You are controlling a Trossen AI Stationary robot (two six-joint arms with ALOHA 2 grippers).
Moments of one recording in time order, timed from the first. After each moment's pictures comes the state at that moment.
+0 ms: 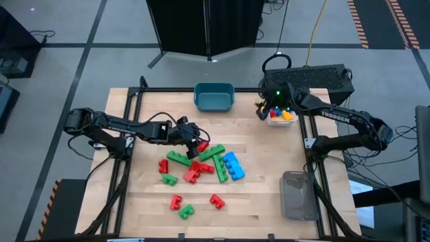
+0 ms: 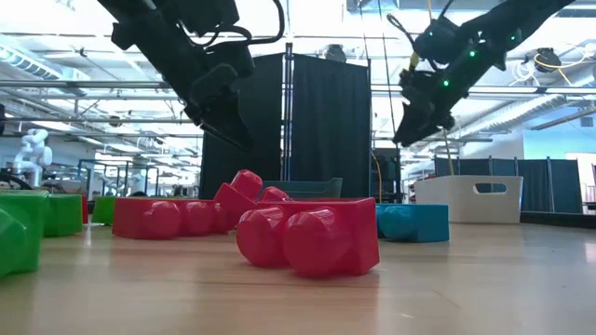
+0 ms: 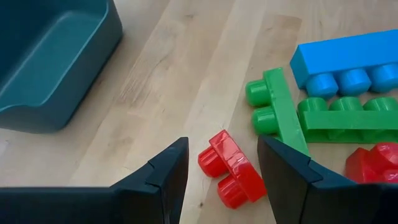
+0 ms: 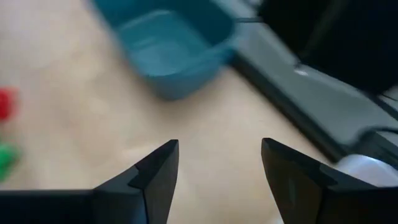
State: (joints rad) left arm 0.02 1.42 0.81 -0.20 -0.25 -0.18; right arm -0.62 1.19 0.78 -0.29 0.02 0.01
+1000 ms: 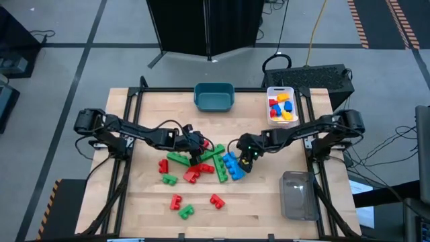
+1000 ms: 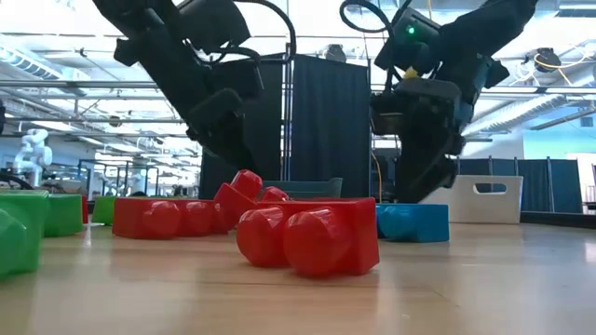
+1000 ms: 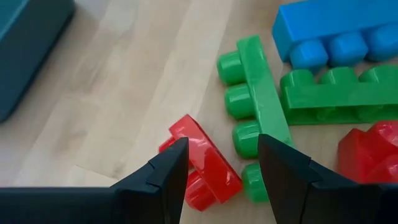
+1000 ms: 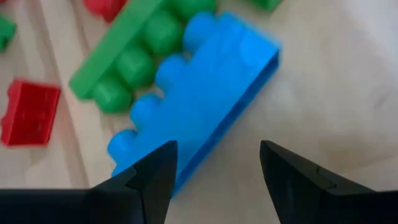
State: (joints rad) left arm -0.04 1.57 0.81 -0.13 -0.25 -0.20; right arm 0.02 1.58 0.78 -0.20 -0.18 0.60
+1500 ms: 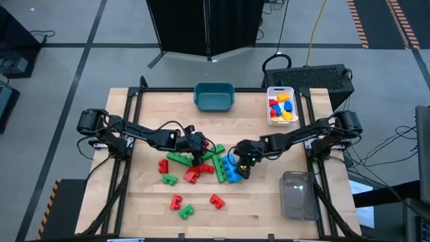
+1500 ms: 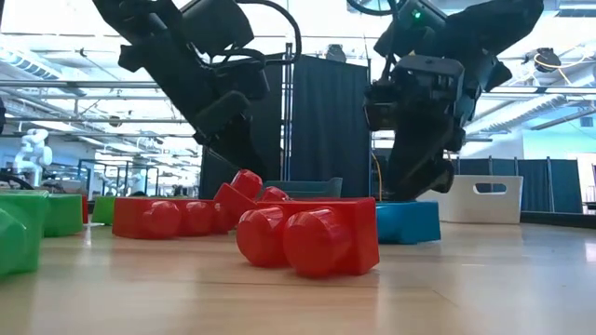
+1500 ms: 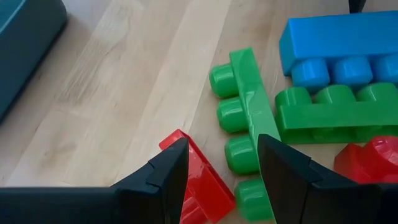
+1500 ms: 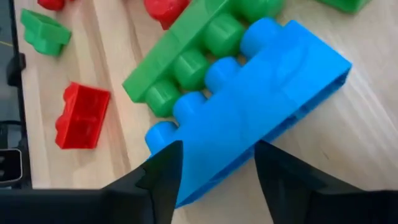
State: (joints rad) left arm -0.04 1.60 0.81 -0.06 -0.25 -0.20; right arm 0.09 1.62 0.78 -0.06 -0.21 0.67
